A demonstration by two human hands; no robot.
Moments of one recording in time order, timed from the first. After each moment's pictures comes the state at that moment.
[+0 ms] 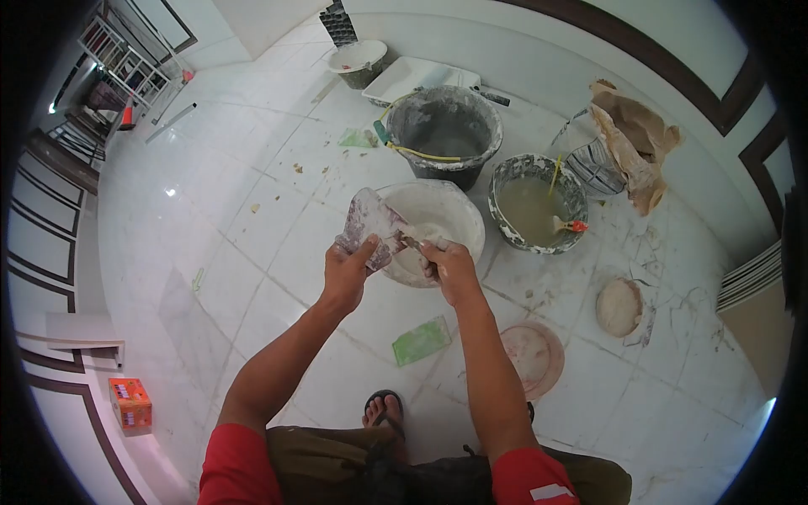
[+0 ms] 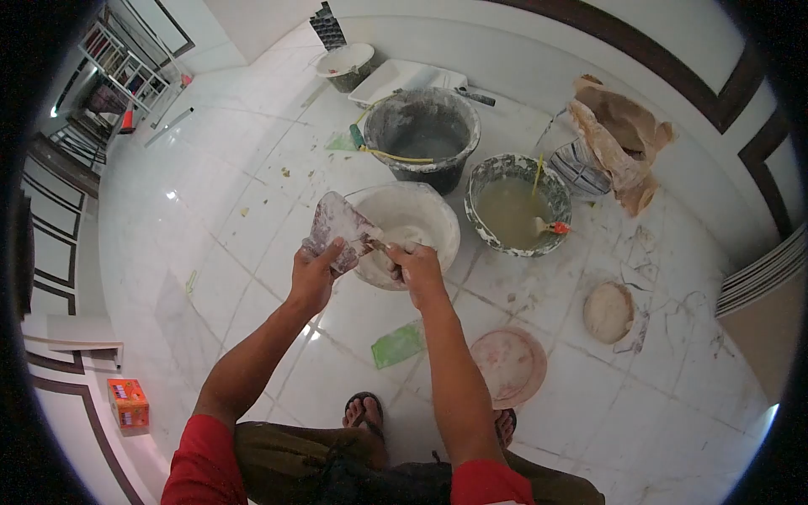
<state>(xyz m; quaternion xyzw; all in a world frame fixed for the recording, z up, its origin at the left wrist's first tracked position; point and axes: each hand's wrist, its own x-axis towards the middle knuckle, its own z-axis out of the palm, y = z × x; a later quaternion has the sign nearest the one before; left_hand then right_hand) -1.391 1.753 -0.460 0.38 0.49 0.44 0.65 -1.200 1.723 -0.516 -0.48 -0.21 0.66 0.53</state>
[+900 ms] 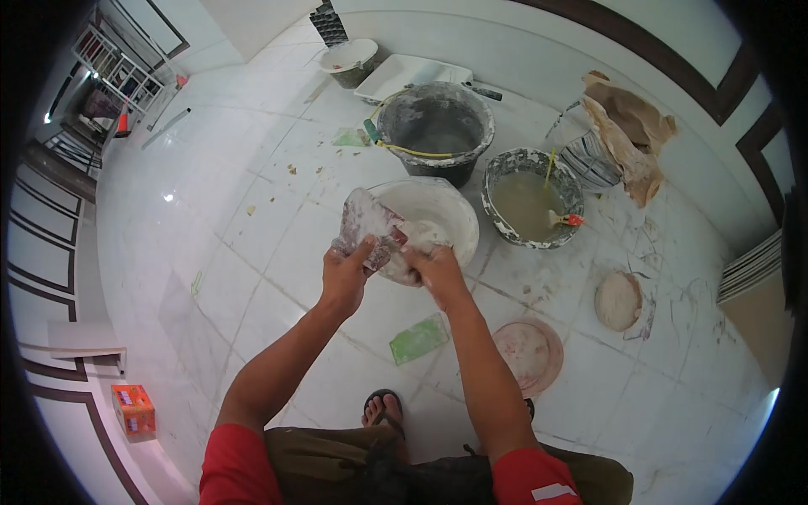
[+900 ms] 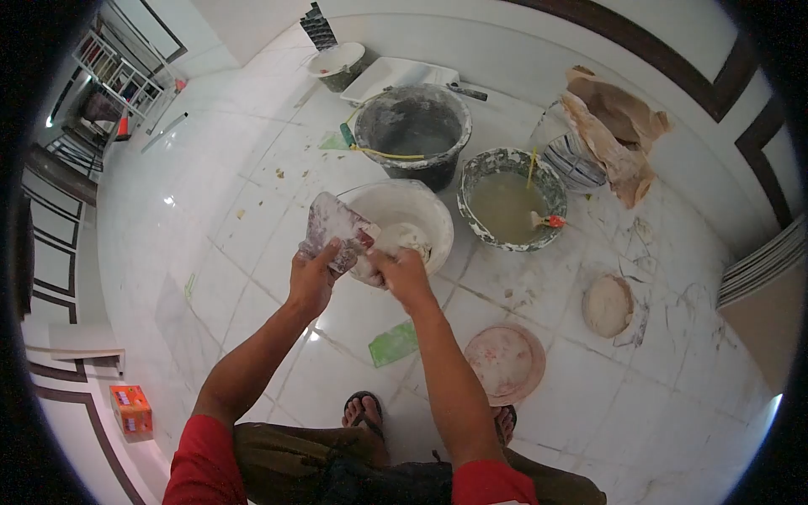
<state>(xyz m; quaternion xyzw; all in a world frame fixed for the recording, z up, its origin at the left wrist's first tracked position) -1.380 1.746 -0.458 0.36 0.48 0.45 0.66 -1.209 1.715 -0.523 -0.43 -0.30 0.68 0.52</state>
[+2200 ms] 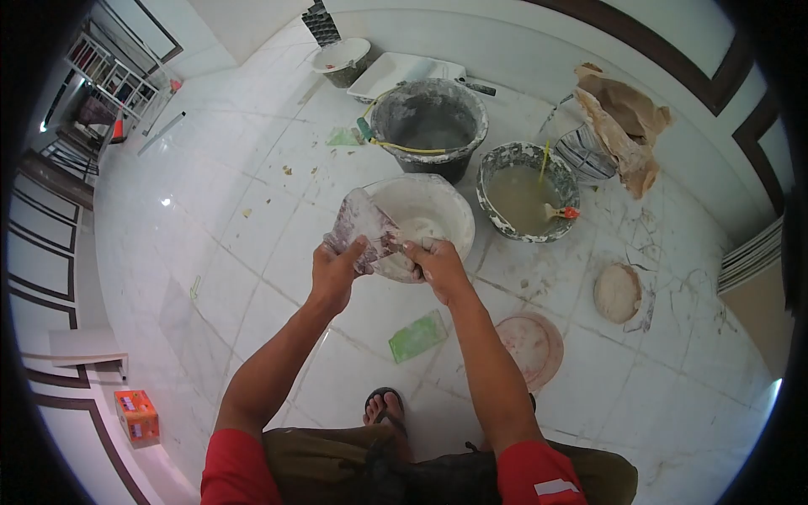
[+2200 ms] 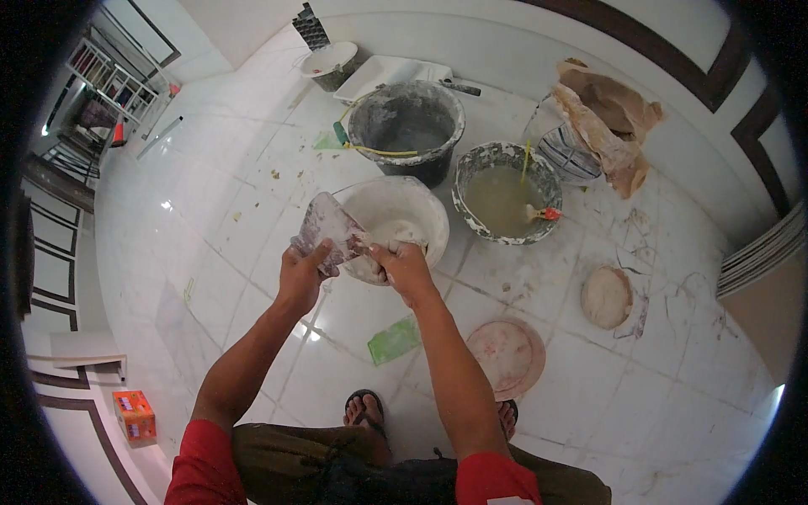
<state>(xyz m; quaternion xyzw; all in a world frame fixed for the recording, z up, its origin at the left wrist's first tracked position) -1.389 1.749 -0.449 0.41 0.52 0.41 0.63 -1.198 1.721 -0.528 -0.50 -0.25 0.65 0.51</state>
